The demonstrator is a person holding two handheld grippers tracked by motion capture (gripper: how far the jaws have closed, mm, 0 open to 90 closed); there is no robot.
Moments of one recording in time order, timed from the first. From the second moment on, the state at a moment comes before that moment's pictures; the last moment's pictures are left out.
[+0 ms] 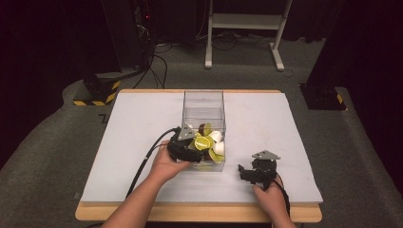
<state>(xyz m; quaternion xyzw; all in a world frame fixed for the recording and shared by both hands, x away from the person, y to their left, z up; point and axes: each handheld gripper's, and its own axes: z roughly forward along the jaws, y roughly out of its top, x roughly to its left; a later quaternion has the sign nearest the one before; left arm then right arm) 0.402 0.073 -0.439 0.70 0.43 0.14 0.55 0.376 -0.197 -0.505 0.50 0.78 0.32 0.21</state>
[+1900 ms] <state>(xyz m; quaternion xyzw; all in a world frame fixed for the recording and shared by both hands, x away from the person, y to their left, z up) 0.389 0.087 -0.434 0.67 0.43 0.15 0.58 0.376 -0.197 -0.505 0.50 0.78 0.32 0.21</state>
